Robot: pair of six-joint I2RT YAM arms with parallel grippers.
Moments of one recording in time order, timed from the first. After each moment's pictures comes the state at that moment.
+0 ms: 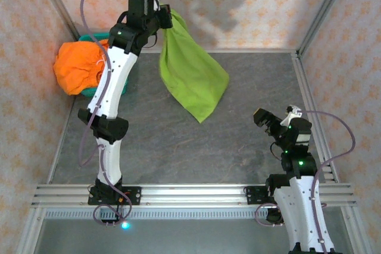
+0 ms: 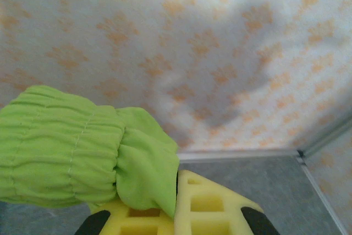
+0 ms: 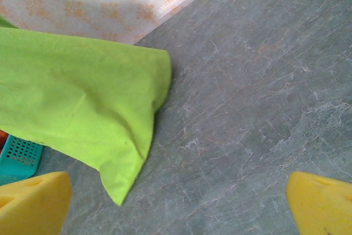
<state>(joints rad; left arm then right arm) -0.33 2.05 2.62 -0.88 -0.12 -0.36 -0.04 0.46 0.48 -0.45 -0.24 0.58</state>
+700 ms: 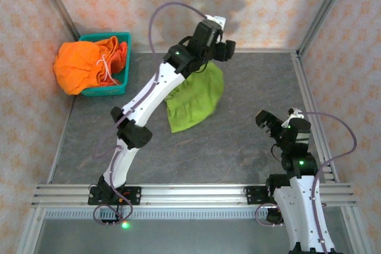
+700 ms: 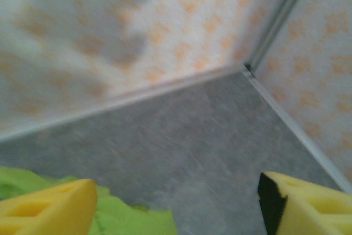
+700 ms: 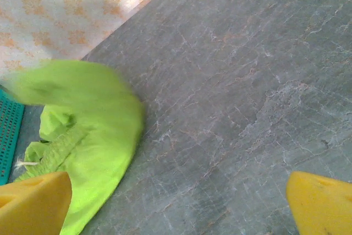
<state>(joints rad) -0.70 2.25 2.62 -0.87 -0.16 -0.30 -0.04 0.46 0.51 -0.55 -0.15 0.59</state>
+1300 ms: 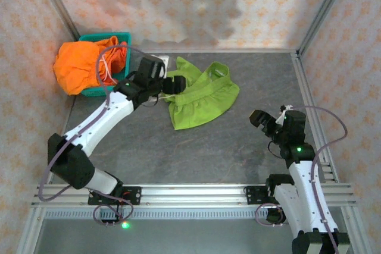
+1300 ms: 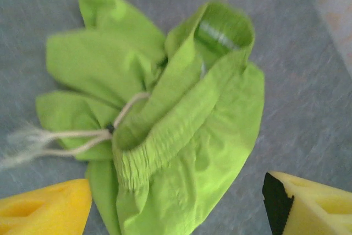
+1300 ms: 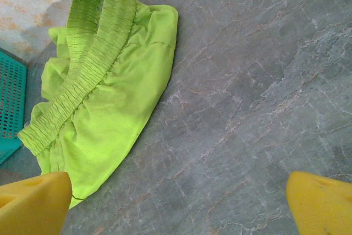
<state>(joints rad) -0.45 1.49 1.30 -0.54 0.07 -0.42 -0.04 0.64 0.52 -0.53 -0.30 0.61</state>
